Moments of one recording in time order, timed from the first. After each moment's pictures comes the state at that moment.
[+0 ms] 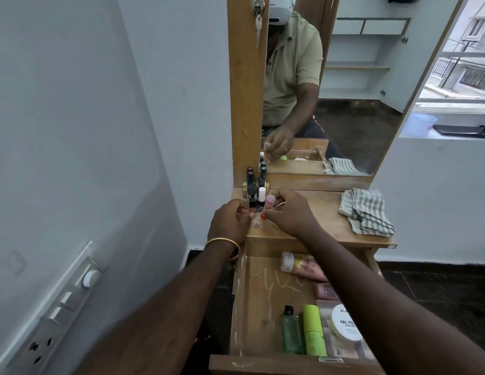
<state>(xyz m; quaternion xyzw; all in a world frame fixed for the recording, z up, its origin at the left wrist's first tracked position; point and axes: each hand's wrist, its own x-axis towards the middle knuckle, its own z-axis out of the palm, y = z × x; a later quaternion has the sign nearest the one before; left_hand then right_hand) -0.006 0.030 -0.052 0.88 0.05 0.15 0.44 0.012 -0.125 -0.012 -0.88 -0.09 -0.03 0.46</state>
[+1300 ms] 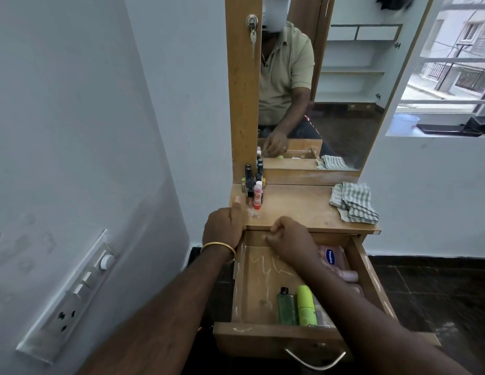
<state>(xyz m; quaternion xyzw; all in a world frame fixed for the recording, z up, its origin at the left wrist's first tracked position) -0.068 0.023 -0.032 0.87 0.13 0.16 0.44 -0.065 -0.139 -0.048 -0.93 -0.03 -0.01 0.36</state>
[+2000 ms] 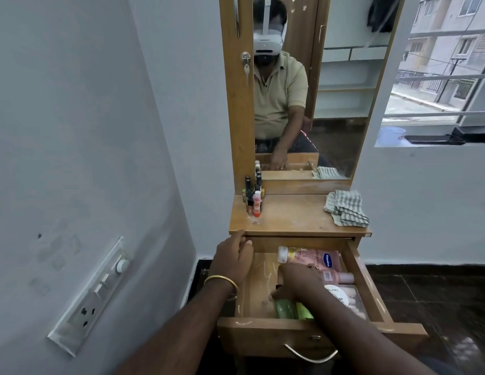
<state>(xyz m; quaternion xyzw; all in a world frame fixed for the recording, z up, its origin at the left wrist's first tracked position) -0.131 0.011 -0.048 0.90 0.02 0.13 0.42 -0.108 -0.160 -0.079 -0.98 -0.11 0.16 0.06</state>
